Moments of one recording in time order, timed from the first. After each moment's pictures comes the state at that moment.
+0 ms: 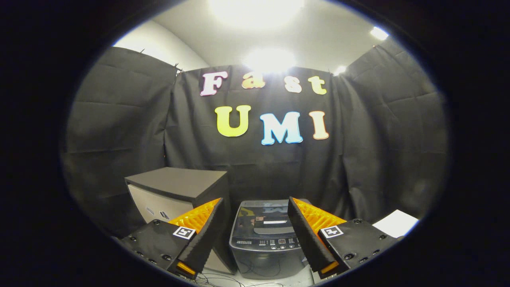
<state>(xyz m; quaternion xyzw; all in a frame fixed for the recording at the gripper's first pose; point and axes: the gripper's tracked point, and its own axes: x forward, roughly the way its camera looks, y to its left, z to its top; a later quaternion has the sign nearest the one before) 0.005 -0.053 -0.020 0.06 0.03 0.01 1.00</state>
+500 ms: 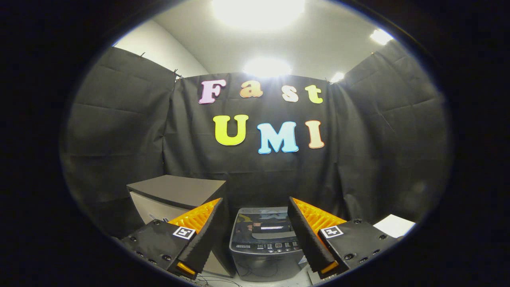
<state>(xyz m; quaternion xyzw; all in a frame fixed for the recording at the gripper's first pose) -0.009 -0.051 0.000 0.06 0.02 0.00 1.00</state>
